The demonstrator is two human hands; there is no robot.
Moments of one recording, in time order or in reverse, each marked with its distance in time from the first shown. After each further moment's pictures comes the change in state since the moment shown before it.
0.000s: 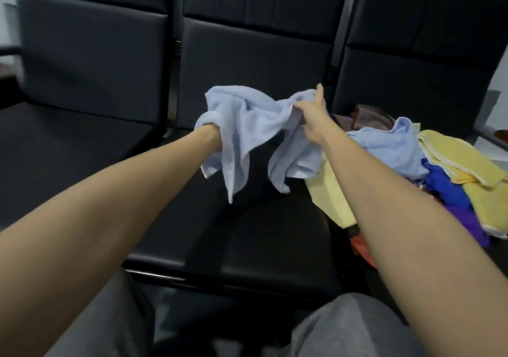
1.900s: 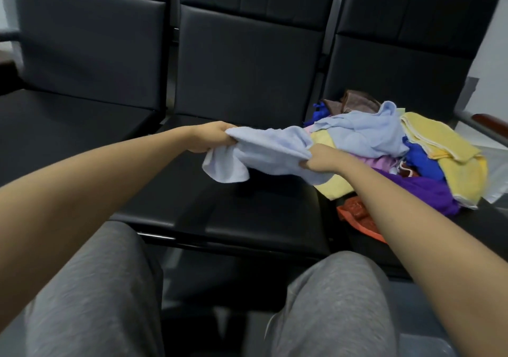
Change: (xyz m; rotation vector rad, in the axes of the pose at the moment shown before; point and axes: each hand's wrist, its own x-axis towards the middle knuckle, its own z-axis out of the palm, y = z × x) left_hand -0.008 -0.031 0.041 -0.979 -0.095 0.744; right_hand -0.114 0.056 -0.063 -1.284 -0.369 -0.024
